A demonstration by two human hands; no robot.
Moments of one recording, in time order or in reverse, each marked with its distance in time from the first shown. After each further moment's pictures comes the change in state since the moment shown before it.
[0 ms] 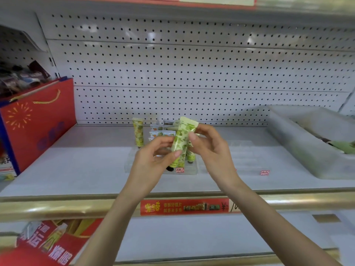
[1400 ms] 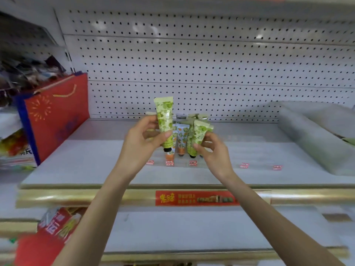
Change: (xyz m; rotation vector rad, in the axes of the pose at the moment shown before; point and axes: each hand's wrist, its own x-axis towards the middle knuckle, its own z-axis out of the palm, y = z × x) left_hand 0.010 0.002 -0.052 0.025 0.097 -0.055; right_hand 0.014 0.064 0.007 -0.396 0.095 0.044
